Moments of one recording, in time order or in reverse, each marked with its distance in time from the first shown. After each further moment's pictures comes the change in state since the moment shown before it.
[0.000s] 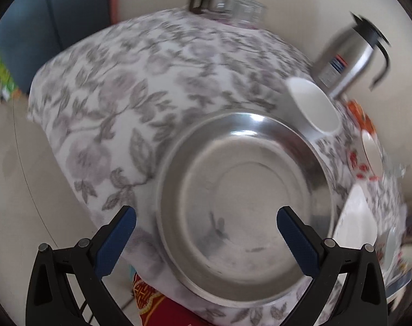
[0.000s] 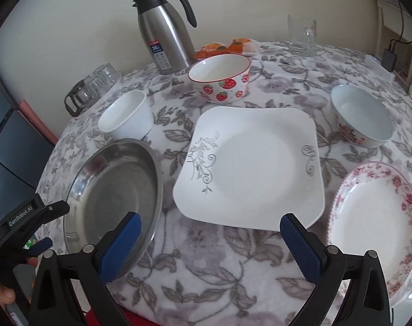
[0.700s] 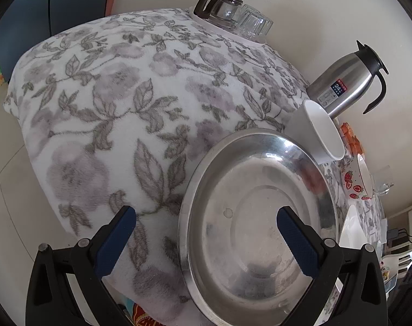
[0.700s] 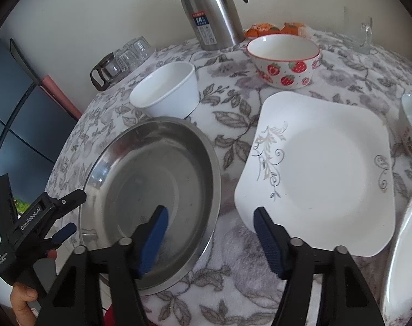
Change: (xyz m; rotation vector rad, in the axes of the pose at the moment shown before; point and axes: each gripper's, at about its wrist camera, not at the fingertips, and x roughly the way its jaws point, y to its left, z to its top) left arm 0.033 0.041 0.011 -0.029 -0.043 -0.167; right arm 0.049 0.043 0.004 -0.093 0.103 0.155
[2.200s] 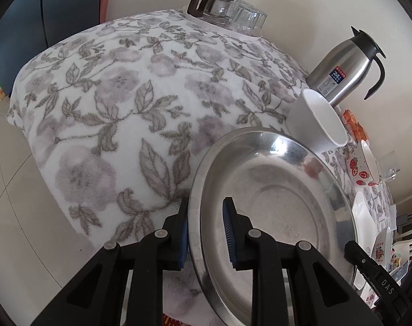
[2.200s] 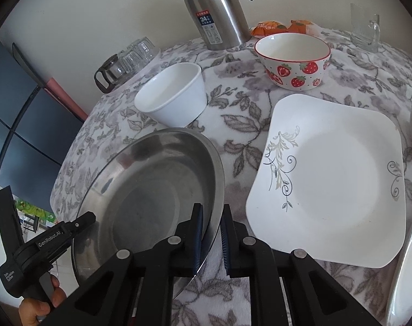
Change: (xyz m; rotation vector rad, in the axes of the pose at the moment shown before) left arm -0.007 -0.003 -0.004 0.075 0.009 0.046; right arm -0.001 0.002 0.009 0.007 -0.016 0.036
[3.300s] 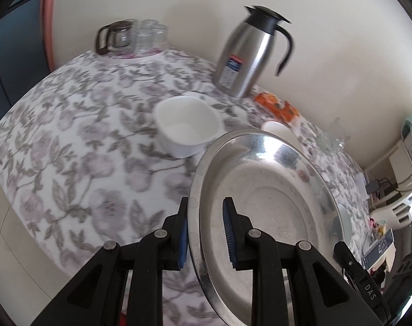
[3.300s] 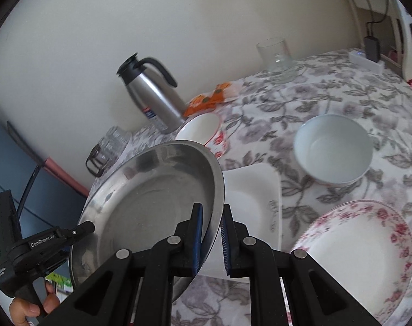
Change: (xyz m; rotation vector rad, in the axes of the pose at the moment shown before) left arm -0.058 -0.184 -0.009 0.242 -0.028 -0.113; right arm -0.123 -0.128 0.010 0.261 -0.301 -0.008
